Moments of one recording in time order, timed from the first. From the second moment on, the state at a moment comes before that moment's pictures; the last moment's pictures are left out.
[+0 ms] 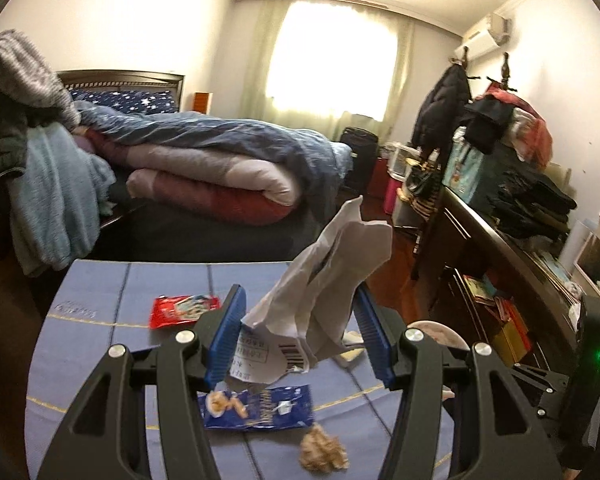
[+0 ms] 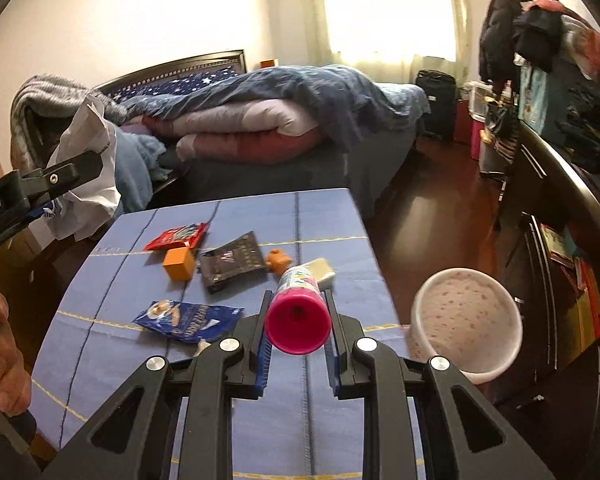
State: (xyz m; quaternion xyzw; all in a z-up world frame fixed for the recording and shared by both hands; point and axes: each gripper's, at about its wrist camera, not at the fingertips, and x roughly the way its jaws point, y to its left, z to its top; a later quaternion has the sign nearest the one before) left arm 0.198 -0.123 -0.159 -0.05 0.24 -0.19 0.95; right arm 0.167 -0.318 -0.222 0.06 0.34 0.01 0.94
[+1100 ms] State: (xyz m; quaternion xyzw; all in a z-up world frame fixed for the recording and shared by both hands) left arm 0.266 -0.393 -0.243 0.03 0.34 -0.38 0.86; right arm 0.175 -0.532 -0.297 0.16 0.36 -0.19 0.90
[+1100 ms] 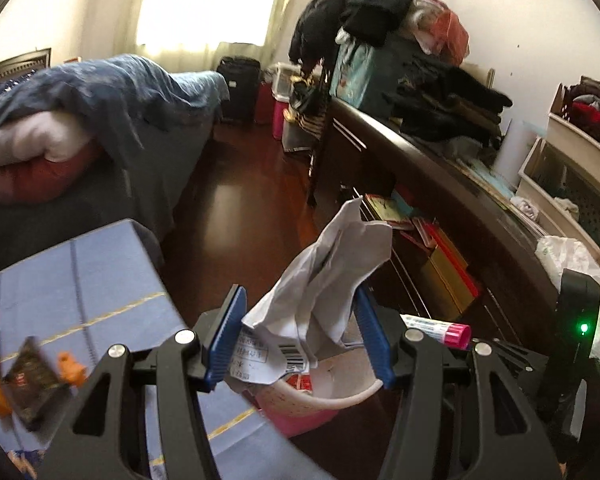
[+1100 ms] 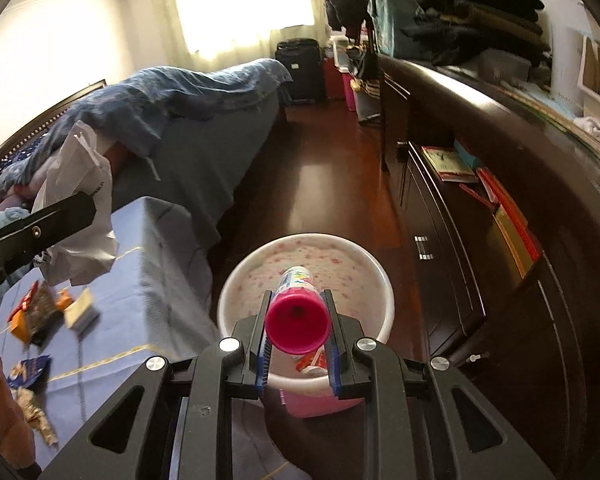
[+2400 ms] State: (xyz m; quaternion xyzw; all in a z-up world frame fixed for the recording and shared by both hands) left arm 0.326 -0.294 -0.337 -0.02 0.47 -0.06 0.88; right arm 0.189 -0.461 -0.293 0.11 0.36 -0.12 0.92
